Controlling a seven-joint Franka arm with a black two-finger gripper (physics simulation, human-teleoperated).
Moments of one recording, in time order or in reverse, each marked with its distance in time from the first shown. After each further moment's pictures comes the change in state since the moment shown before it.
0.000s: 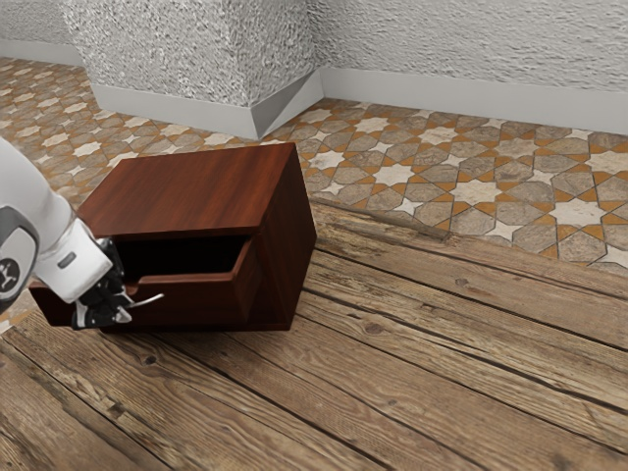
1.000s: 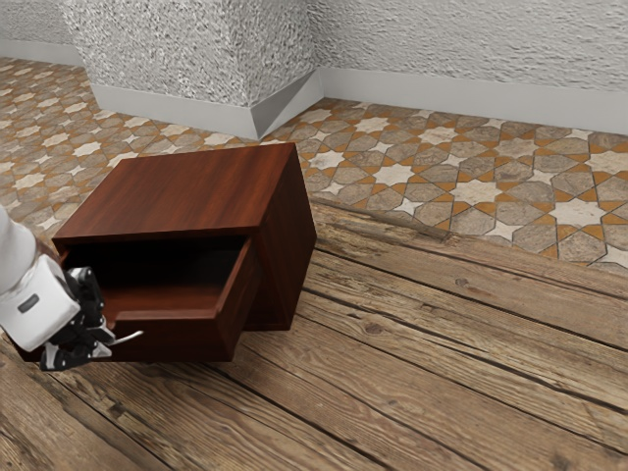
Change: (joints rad) arm -0.089 -0.238 0.042 -0.142 0.000 -0.089 0.019
